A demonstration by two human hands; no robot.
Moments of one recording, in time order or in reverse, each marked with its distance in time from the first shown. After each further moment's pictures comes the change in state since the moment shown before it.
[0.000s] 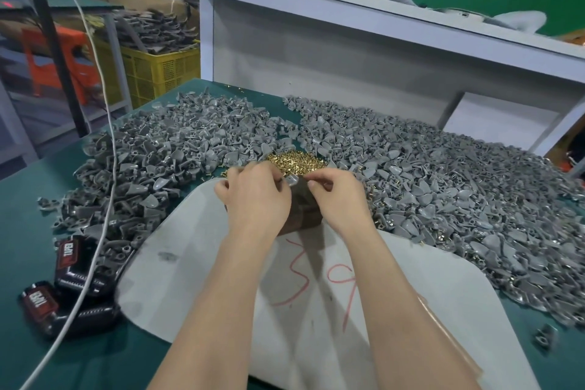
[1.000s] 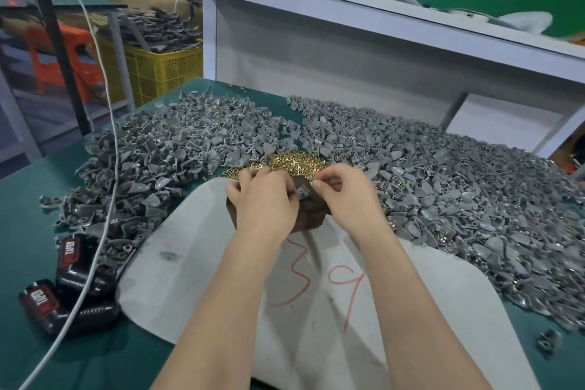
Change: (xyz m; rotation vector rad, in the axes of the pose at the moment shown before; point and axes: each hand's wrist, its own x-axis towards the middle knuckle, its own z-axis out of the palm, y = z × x) left_hand -0.004 0.002 0.004 0.077 -0.119 0.077; right_hand -0.002 -0.003 -0.012 0.059 -0.023 -0.028
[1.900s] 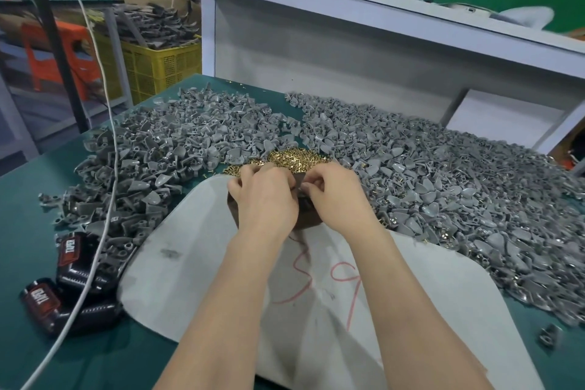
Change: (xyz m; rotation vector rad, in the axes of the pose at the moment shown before) left_hand 0.001 -0.001 0.001 -0.013 0.007 0.018; right_hand -0.001 -0.016 0.009 -0.304 -0.077 -0.082
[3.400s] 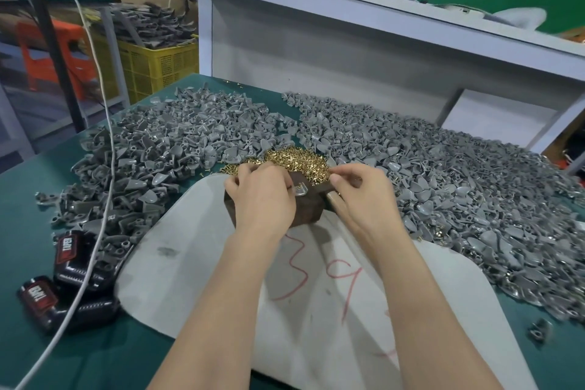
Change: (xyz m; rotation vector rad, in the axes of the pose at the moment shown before) left_hand -0.001 0.002 -0.001 -0.029 -0.004 -0.017; right_hand -0.011 0.031 -0.014 0.325 0.181 0.190
